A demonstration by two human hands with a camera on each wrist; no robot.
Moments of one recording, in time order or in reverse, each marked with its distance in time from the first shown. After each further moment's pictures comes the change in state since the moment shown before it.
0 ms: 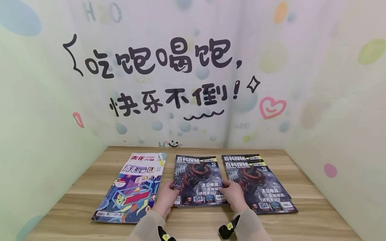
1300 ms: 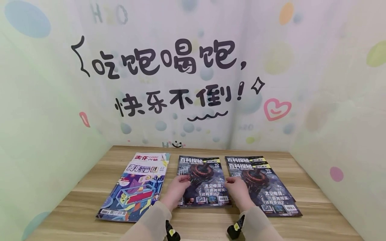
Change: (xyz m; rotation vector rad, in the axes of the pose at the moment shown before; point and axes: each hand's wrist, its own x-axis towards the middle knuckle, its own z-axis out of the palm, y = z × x) left_hand -0.001 0.025 0.010 -0.060 -0.141 0.063; right_hand 0.007 -0.011 -0.014 -0.027 0.012 -0.040
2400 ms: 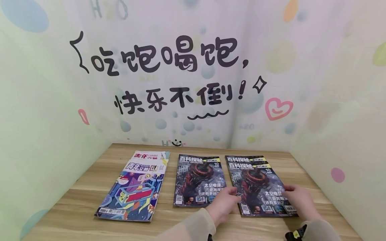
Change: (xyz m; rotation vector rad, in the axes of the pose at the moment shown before) left_hand -0.040 0.039 0.143 -0.151 -0.210 -0.032; right_hand 0.003 0.078 -0.172 -0.322 -0.018 0.039
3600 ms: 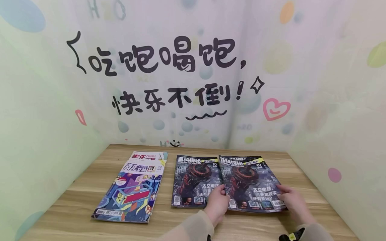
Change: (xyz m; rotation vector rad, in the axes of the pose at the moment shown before) left_hand 0.011 -0.021 -0.002 -0.068 0.207 0.084; right_hand -0.002 0.003 0.019 0.400 -0.028 0.093
